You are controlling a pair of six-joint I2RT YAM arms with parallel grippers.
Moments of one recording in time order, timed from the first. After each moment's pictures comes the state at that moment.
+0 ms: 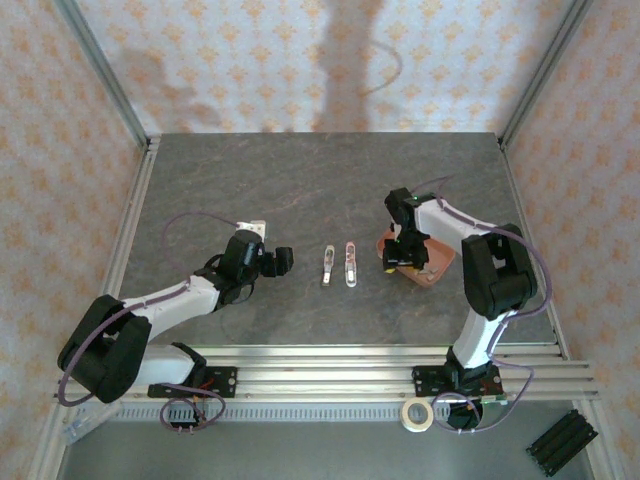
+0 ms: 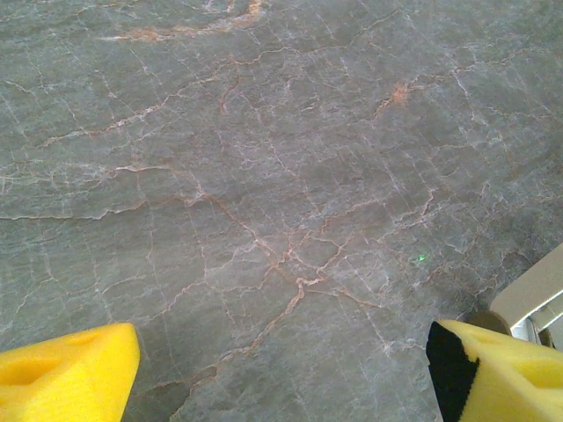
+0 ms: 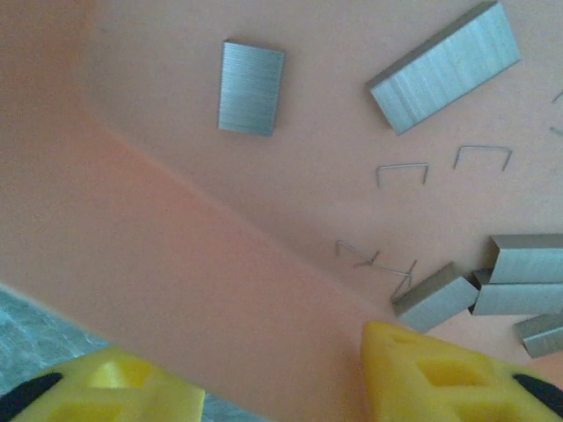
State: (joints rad) left arm -0.47 1.29 0.50 0.09 -0.08 -0.46; right arm 0.34 1.78 1.17 -1.01 -0.09 0.33
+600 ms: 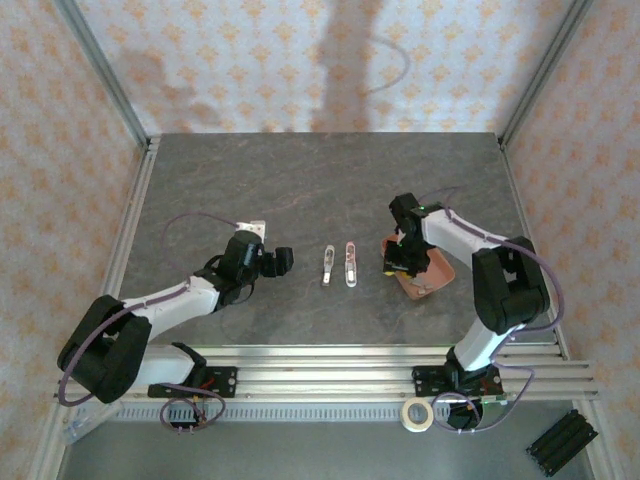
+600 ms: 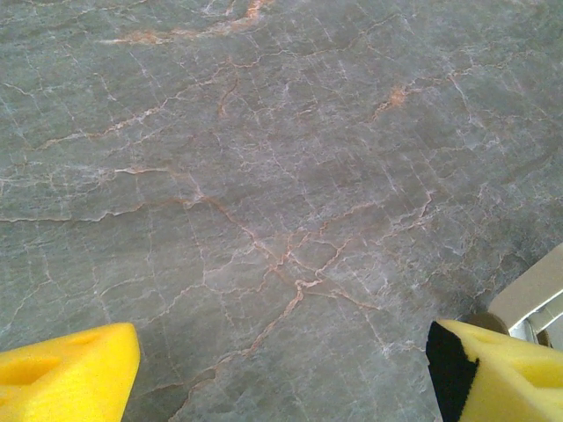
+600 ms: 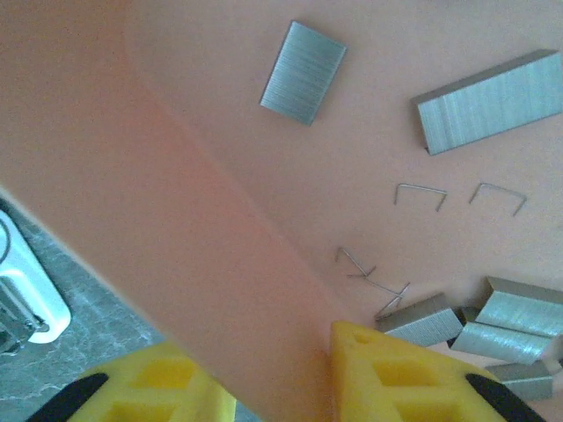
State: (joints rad) left arm -0.47 1.28 0.49 0.11 -0.08 -0.46; right arm 0.34 1.66 1.06 -0.91 -0.18 0.51
